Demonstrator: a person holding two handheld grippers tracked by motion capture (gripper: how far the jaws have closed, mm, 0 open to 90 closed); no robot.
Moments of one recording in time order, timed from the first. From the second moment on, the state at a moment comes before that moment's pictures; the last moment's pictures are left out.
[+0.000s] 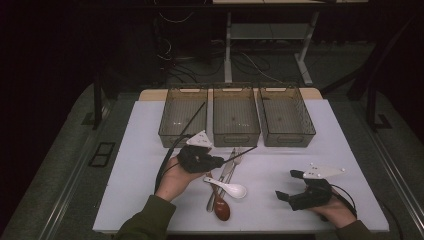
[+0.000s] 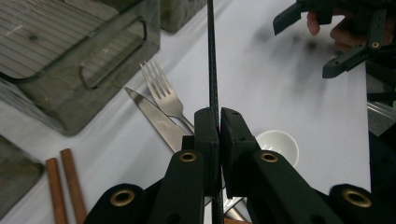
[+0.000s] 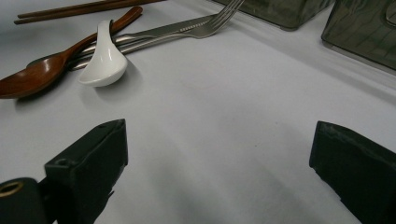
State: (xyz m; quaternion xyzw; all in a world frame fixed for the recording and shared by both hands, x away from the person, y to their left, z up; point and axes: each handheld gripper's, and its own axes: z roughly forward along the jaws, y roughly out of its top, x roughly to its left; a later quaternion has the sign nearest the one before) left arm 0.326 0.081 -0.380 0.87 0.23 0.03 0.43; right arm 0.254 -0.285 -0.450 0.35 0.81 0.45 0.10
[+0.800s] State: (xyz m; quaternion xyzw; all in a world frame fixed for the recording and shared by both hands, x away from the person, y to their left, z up) left arm 0.368 0.094 -0.347 0.87 0.25 0.06 0.42; right arm 0.259 -0.285 -0.451 0.36 0.81 0.45 0.10
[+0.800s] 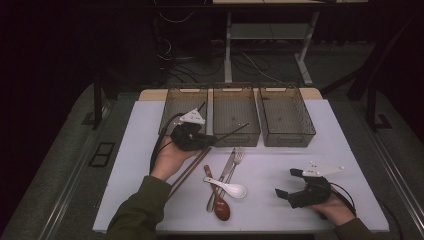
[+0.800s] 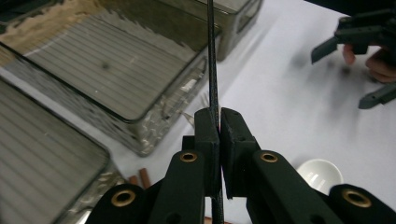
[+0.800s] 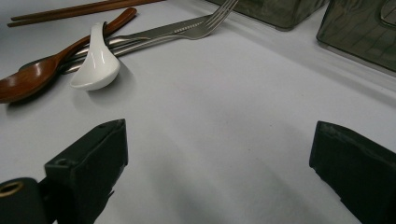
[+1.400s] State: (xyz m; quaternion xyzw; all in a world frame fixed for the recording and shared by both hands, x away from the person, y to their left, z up) left arm 0.416 0.115 -0.316 0.86 0.31 0.12 0.40; right arm 0.259 -0.286 -0.451 0.36 0.81 0.45 0.10
